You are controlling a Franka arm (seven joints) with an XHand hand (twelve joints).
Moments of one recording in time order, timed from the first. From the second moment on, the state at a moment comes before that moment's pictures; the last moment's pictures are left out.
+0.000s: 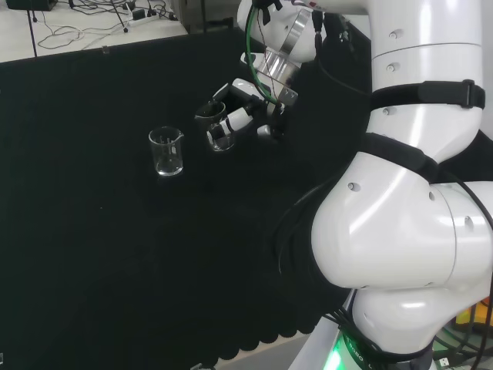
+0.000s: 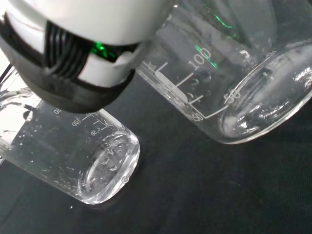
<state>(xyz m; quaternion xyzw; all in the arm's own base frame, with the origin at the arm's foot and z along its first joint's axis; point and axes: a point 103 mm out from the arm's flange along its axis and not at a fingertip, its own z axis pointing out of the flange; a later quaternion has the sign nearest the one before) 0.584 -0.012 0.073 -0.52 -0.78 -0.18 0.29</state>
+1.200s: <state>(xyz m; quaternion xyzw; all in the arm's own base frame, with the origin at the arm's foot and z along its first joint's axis) 0.586 -0.019 0.059 -0.53 -0.78 -0.17 0.29</state>
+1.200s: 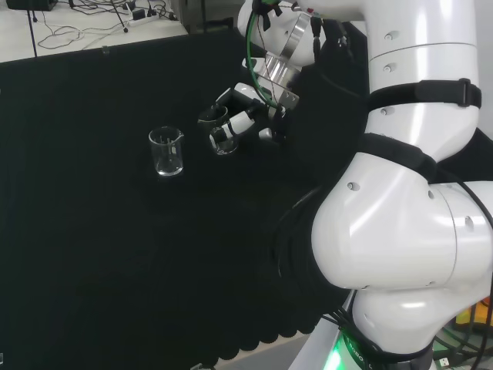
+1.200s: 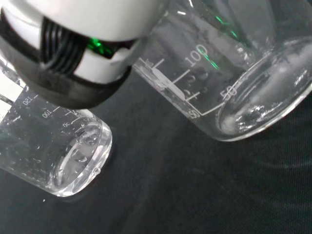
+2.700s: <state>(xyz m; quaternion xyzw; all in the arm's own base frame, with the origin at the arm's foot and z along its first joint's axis) 0.563 -0.028 0.061 -0.54 -0.78 -0.11 0.28</state>
